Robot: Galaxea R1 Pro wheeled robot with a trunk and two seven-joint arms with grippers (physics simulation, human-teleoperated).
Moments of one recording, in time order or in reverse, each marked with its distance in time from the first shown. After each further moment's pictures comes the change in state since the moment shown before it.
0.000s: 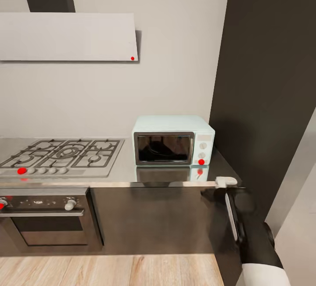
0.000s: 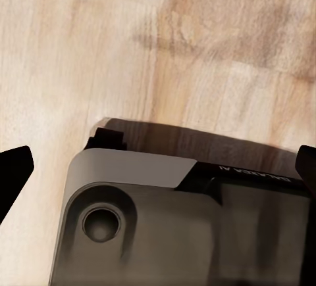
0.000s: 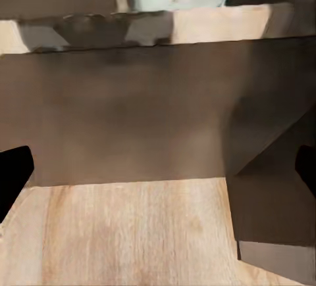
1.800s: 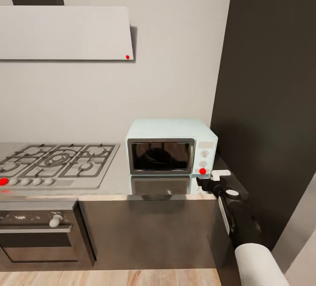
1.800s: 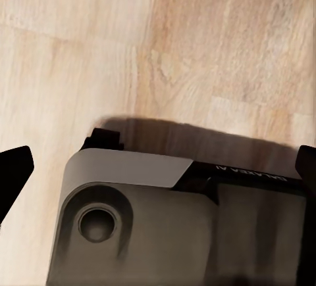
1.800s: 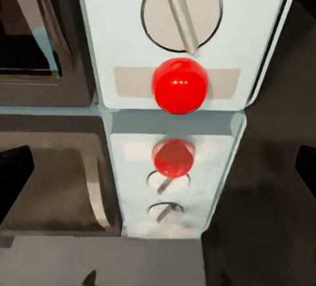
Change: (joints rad) left arm 0.000 -0.005 0.000 -0.002 -0.002 0.000 0.000; right arm -0.110 -0.014 -0.073 0.411 -0.006 -0.690 -0.026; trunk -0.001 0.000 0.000
